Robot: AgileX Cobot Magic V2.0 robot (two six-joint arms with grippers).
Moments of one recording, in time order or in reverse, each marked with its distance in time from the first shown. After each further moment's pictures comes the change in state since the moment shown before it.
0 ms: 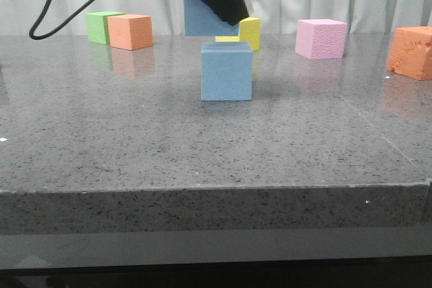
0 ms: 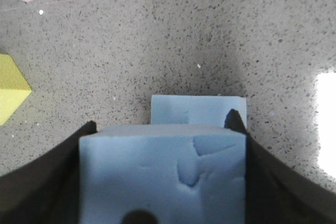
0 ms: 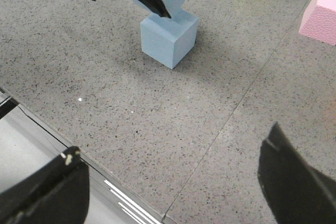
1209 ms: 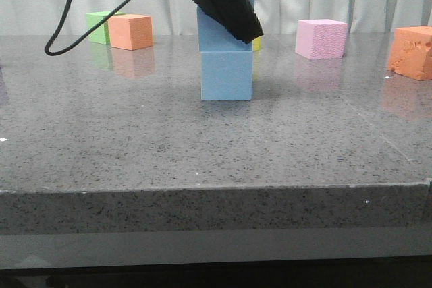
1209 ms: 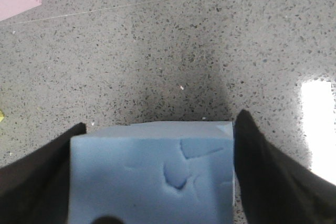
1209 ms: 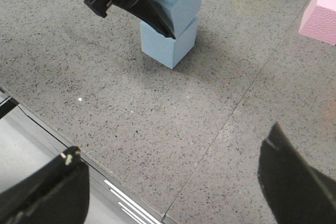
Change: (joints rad) left arm 0.000 0.035 -0.002 -0.077 -0.013 0.050; right arm 0.000 0.000 0.000 0.000 0.000 0.000
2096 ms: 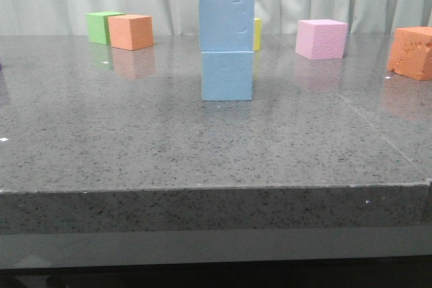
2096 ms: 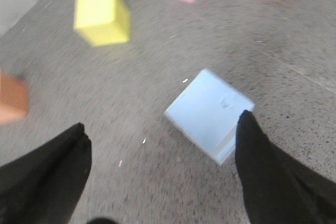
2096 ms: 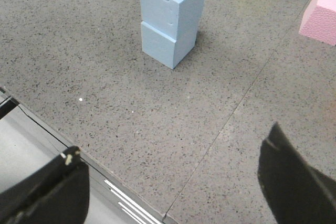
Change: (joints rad) left arm 0.001 -0.325 0.000 0.284 0.074 -0.869; right arm 0.000 0.000 0.000 0.000 0.000 0.000
